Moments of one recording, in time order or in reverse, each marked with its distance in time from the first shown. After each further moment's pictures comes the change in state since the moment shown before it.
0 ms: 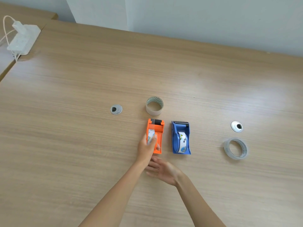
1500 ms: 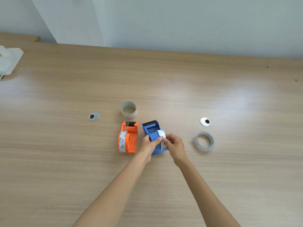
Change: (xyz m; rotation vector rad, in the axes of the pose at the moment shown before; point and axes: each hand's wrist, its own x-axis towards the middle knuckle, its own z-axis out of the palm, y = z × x) left_hand -0.047 0.046 0.104 -0.132 -0.192 -0.293; right_hand -0.097 -0.079 -0.045 -0.571 0.521 -0.739
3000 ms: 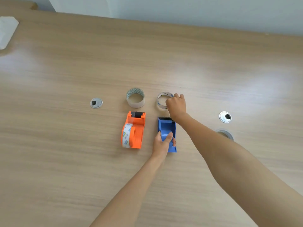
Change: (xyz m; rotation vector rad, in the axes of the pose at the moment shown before) left_hand 0.033 -0.025 0.013 0.079 -0.001 0.209; right_hand 0.171 -0.033 0.042 -1.603 -0.117 -0.426
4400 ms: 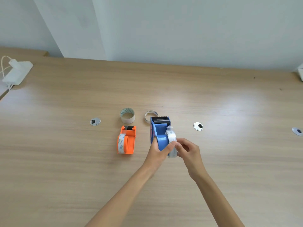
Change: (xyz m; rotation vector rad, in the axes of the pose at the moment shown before) left_hand -0.130 0.067 0.010 -0.050 -0.214 0.188; right_hand -0.278 0.012 -0.073 1.704 0.298 0.310
